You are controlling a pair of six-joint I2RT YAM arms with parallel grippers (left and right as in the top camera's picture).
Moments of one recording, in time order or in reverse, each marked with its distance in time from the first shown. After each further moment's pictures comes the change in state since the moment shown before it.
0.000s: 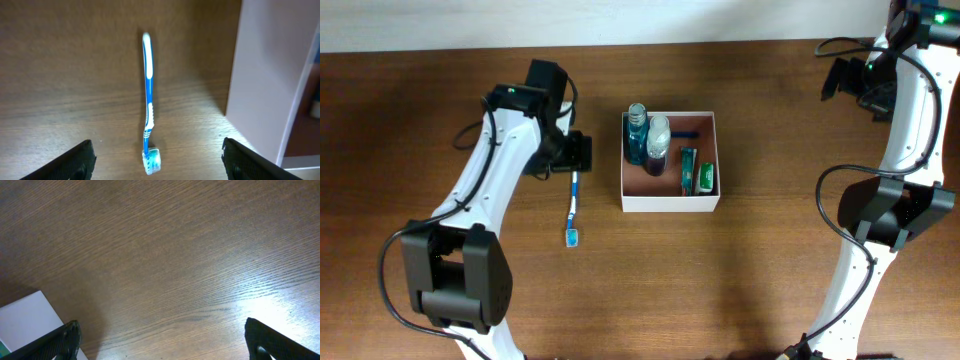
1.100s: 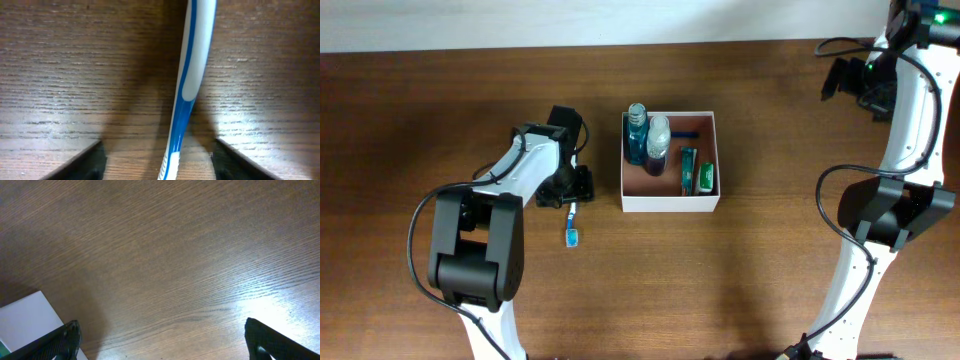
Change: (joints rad) left arm -0.013 0.130 -0.262 0.263 -0.063 -0.127; right arm 0.000 0.000 0.000 0.000 0.000 0.000
